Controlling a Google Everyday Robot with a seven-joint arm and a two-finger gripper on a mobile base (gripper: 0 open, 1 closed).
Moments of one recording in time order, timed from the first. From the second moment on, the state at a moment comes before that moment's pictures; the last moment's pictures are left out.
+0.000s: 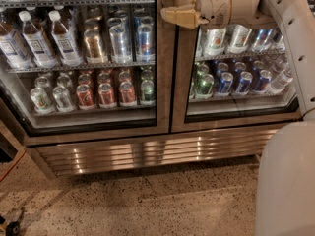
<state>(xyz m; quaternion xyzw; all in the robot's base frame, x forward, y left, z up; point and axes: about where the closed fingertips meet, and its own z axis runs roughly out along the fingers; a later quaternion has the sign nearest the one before) 0.687 -0.043 1.002 -0.57 0.49 0.38 0.54</state>
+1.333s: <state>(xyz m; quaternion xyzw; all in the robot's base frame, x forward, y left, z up) 0.689 -0.044 1.004 -0.57 0.49 0.39 0.53</state>
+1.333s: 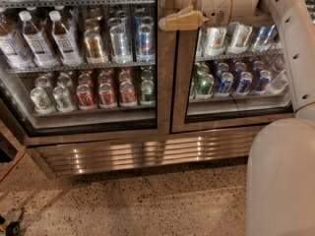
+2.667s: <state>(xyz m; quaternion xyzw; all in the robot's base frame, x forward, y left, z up) 0.682 -0.043 1.013 -0.58 0.49 0.38 0.53</state>
